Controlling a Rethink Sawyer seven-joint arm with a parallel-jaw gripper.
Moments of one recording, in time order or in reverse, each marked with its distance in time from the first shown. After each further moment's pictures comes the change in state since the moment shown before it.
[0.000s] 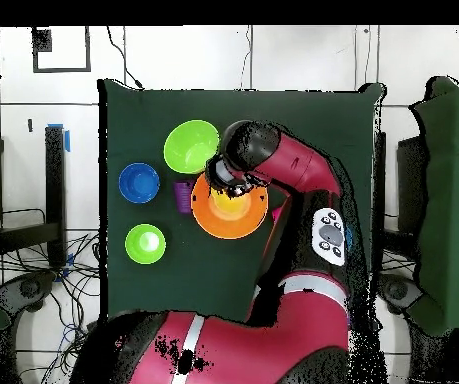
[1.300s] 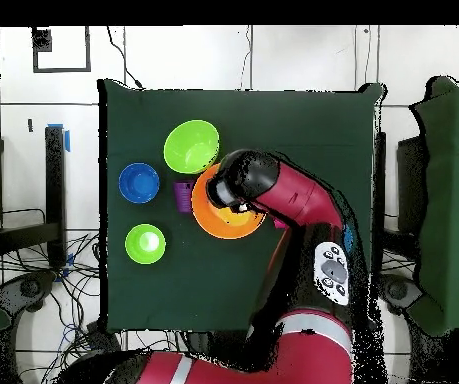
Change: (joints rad) arm 0.012 -0.126 -0.032 0.223 0.025 -0.231 0.000
